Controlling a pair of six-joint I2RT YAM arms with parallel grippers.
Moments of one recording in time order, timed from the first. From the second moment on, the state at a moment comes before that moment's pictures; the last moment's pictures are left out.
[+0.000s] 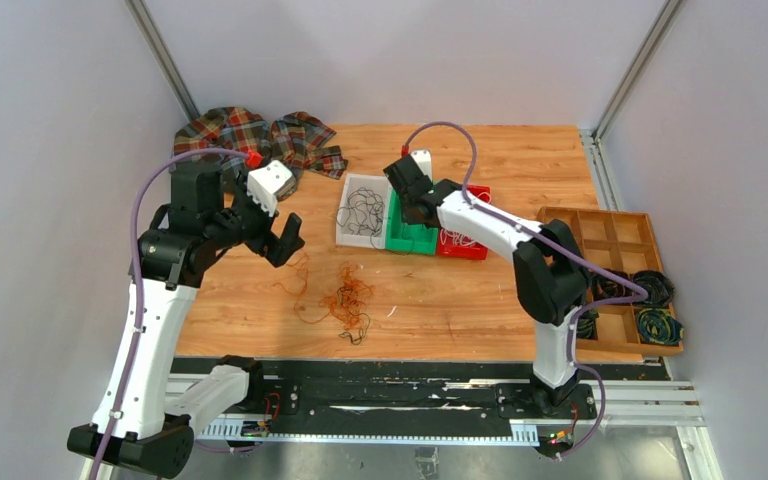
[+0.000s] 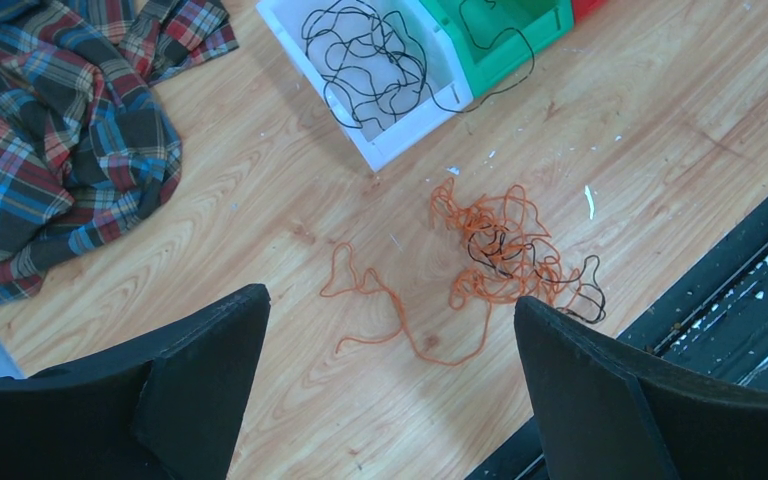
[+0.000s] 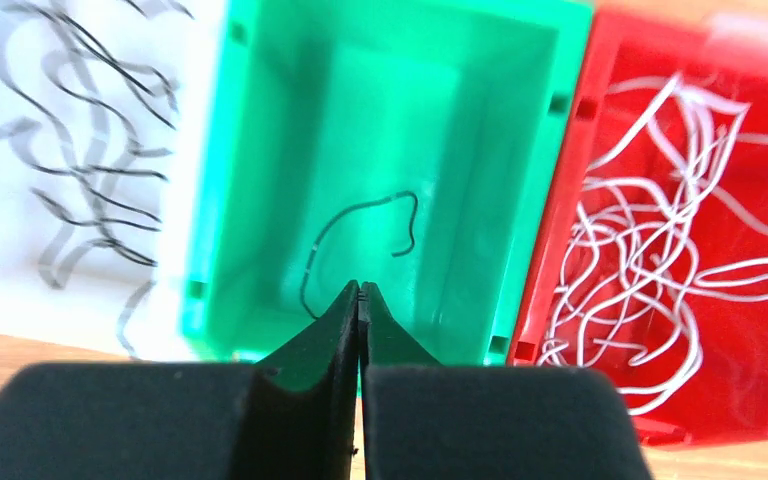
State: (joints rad) left arm -0.17 0.97 1.32 -0.97 0.43 0.40; right arm 0.69 1.97 1.53 -0.53 0.41 0.45
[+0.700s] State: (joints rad) left arm -0.17 0.97 1.34 -0.98 0.43 0.42; right arm 0.69 2.07 1.57 -0.47 0.44 0.42
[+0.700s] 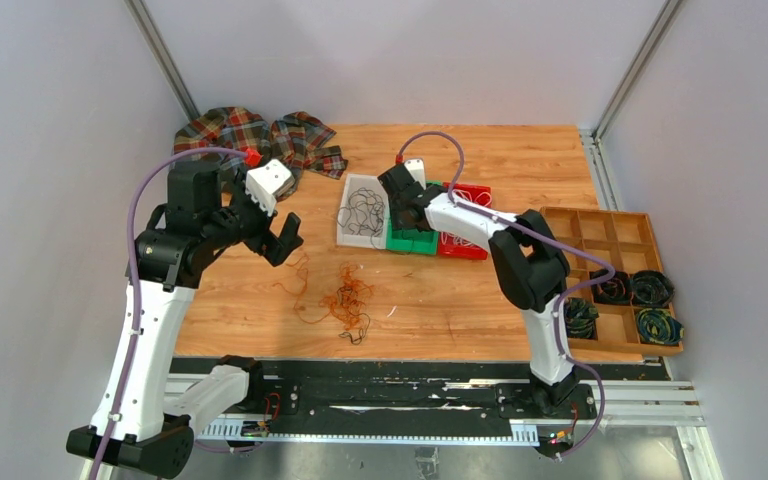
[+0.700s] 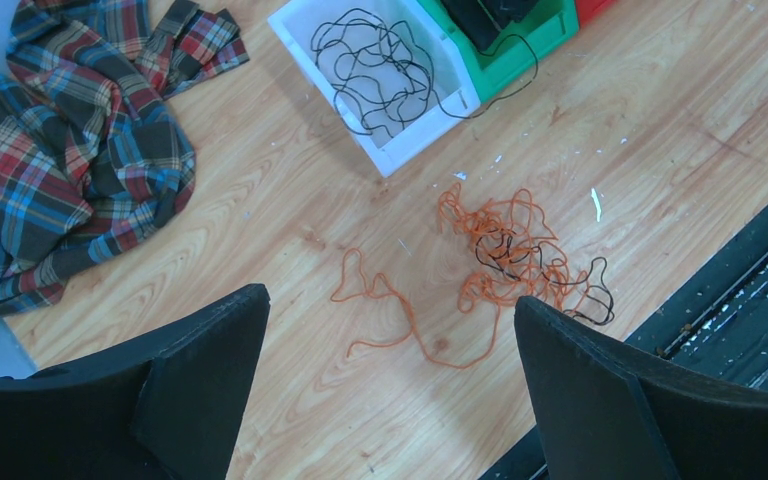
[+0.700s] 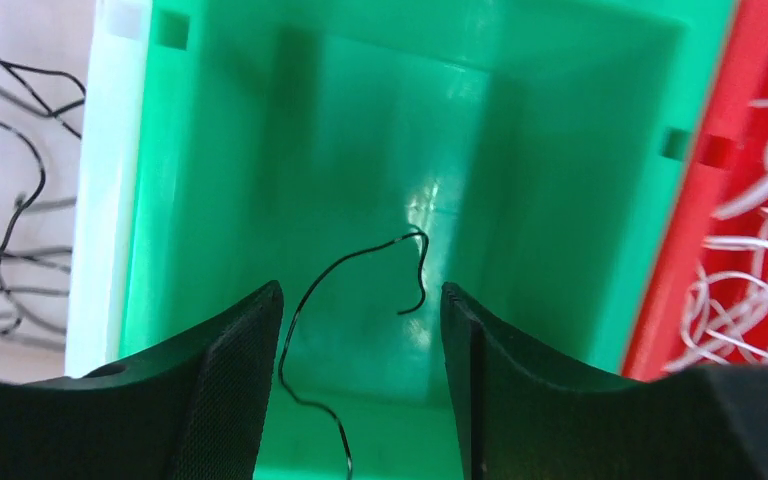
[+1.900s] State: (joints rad) left arm -0.17 0.98 1.40 -1.01 0.44 0.42; right arm 0.66 1.96 1.31 -0.21 0.44 0.56
